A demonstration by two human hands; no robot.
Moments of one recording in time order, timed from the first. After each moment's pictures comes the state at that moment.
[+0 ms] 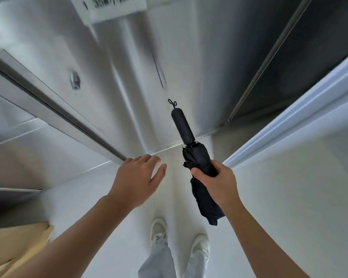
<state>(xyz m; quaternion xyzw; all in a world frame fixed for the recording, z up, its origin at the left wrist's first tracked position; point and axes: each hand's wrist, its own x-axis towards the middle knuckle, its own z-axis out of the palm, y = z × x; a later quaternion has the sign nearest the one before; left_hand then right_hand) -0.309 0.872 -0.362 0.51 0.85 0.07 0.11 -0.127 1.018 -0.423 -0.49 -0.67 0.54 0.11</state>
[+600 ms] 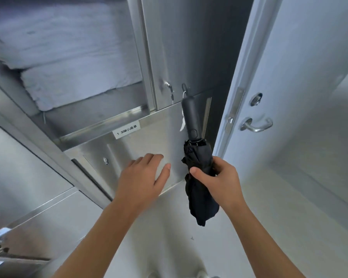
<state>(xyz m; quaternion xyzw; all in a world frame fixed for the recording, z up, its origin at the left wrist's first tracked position) -0.232 0.855 -0.038 0.58 0.80 0.17 -0.04 -0.049 0.965 -0.078 -0.45 -0.67 0.50 0.32</state>
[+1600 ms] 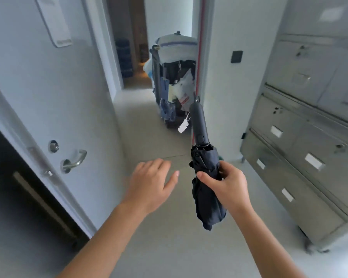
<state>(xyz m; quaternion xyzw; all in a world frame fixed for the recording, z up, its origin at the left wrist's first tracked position) 0.046 0.853 0.033 0.93 0.28 0.23 0.00 0.223 0.720 -0.004 -0.75 -0.34 0.11 0.55</state>
